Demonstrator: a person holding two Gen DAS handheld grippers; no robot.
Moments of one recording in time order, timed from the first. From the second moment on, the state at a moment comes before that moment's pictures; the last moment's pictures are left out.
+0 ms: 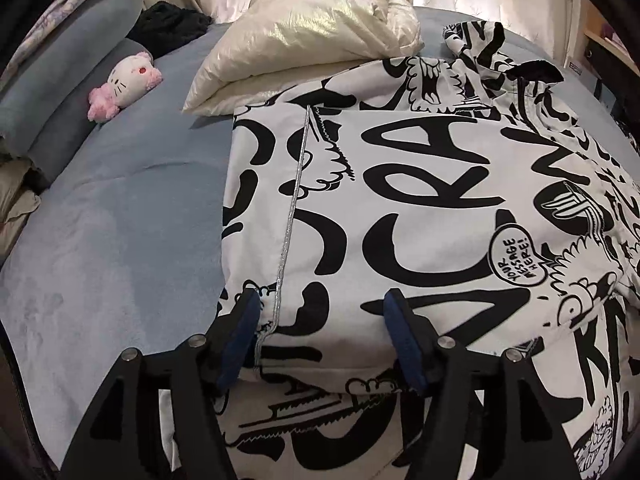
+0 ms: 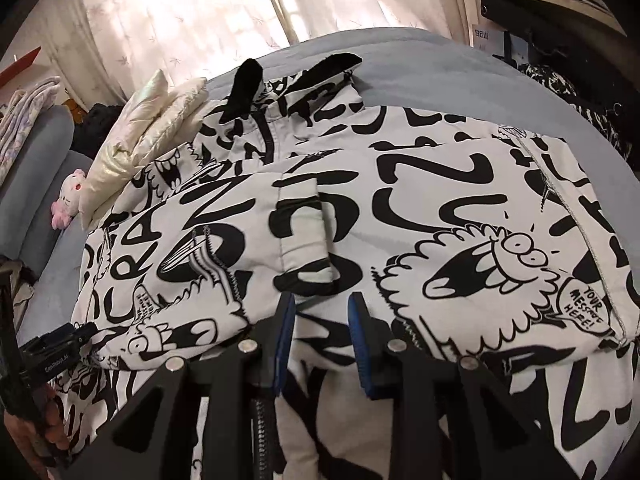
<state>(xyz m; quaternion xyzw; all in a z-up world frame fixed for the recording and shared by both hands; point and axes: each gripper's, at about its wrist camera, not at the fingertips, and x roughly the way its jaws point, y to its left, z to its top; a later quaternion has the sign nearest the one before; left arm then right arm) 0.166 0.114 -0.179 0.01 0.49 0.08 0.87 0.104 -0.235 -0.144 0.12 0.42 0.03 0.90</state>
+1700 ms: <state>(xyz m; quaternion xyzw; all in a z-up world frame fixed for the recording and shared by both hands) -0.022 0.136 -0.070 -0.03 0.39 0.09 0.92 -0.060 -0.244 -0.056 0.11 0.33 0.05 0.93</state>
